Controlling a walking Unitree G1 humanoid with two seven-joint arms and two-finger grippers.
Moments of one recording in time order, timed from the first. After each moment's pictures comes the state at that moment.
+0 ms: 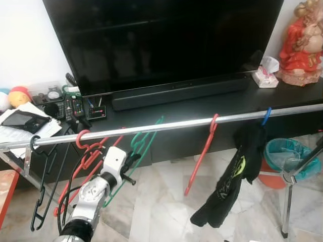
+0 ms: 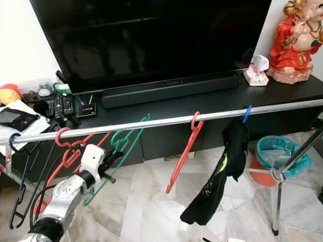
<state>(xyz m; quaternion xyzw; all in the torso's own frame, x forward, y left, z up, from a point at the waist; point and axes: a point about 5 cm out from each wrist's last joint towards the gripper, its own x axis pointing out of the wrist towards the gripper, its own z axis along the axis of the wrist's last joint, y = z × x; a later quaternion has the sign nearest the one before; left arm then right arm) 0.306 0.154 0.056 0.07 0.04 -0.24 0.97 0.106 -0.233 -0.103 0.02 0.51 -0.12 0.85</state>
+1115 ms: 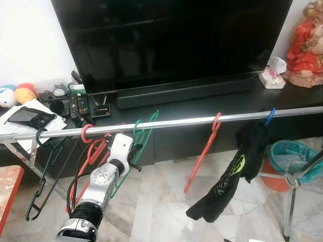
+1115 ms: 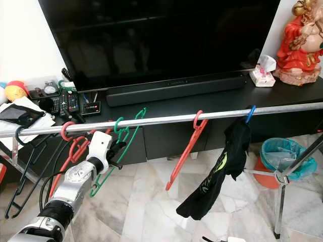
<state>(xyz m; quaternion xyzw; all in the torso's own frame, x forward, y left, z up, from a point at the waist) 0.332 0.137 0.072 0.06 0.08 -0.19 0.98 0.109 -0.233 -0.102 0.02 0.50 -0.12 0.86</state>
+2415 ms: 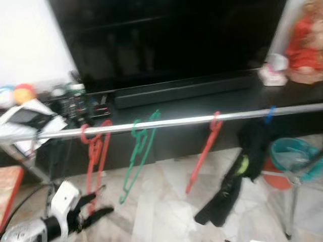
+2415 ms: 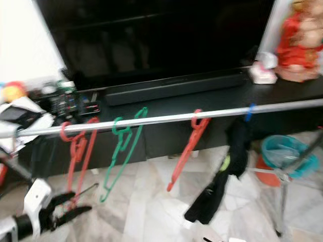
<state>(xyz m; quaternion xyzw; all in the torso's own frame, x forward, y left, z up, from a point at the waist) 0.183 0.238 0.067 0.02 0.24 -0.35 0.91 0.108 -0.233 -0.102 0.02 0.50 -0.12 0.86</state>
